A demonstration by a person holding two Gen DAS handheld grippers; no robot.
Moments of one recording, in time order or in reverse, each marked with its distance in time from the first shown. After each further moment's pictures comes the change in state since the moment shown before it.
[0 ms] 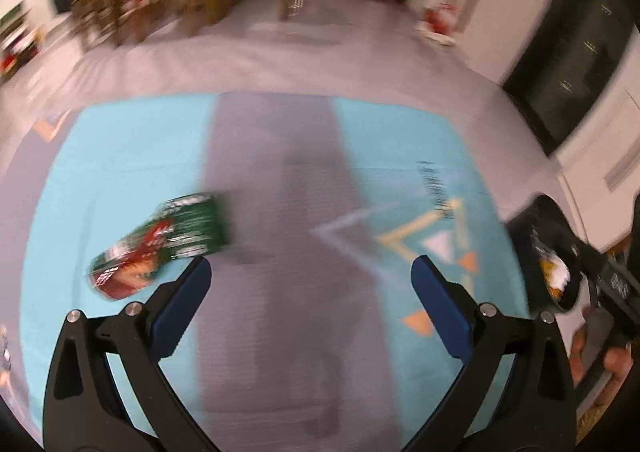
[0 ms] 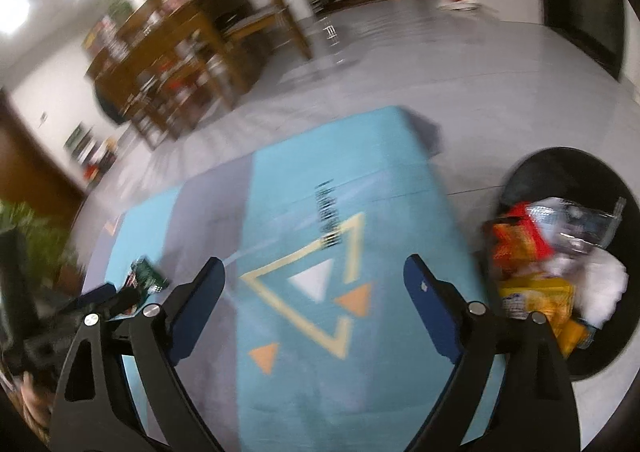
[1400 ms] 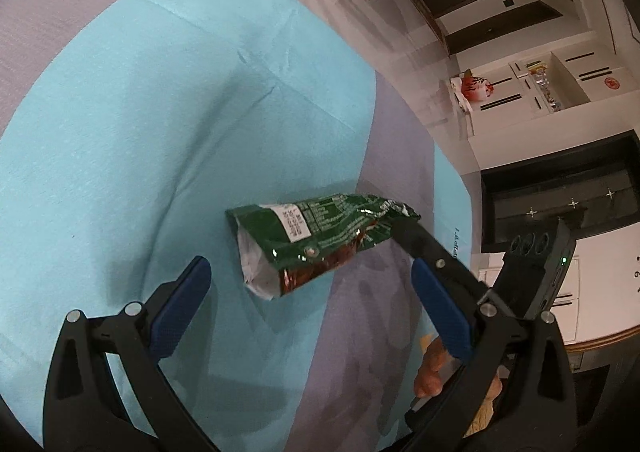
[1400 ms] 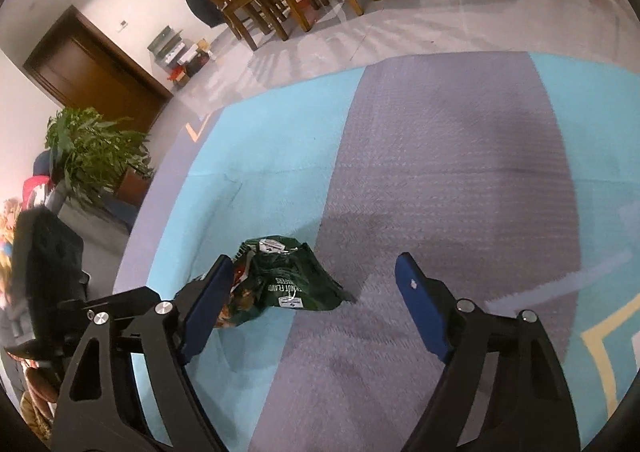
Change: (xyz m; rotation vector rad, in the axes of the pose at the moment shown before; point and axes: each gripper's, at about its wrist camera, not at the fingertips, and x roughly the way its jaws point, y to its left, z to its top) left arm 0.033 0.195 -0.023 -0.525 0.153 -0.311; right arm 0.176 0.190 -0.017 -0.186 0.290 0.325
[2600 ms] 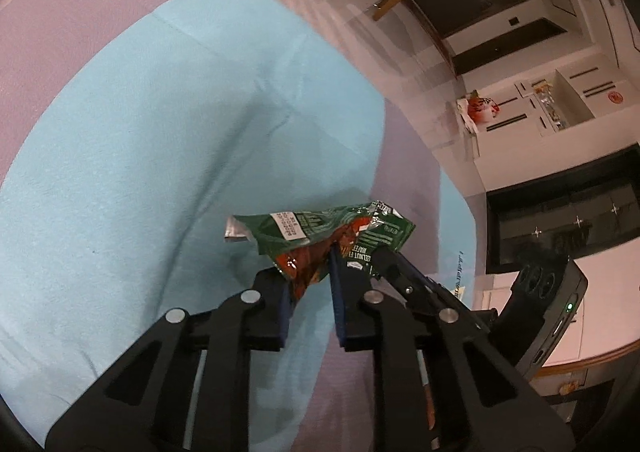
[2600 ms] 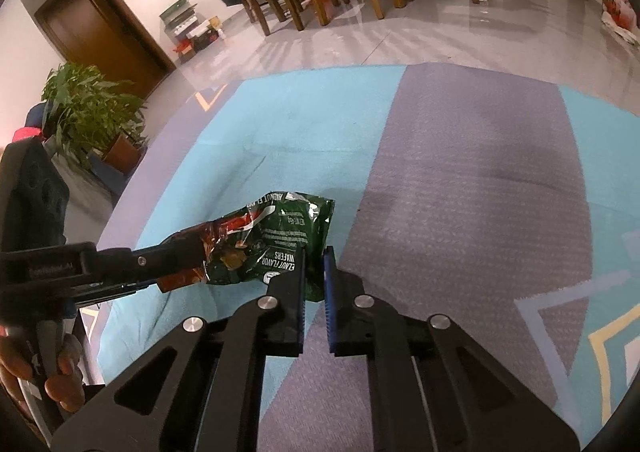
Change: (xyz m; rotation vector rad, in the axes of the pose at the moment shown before) left arm -0.009 -0.007 -0.002 -0.011 -0.088 0.018; right arm 0.001 0.031 -0.013 -0.142 0.006 -0.068
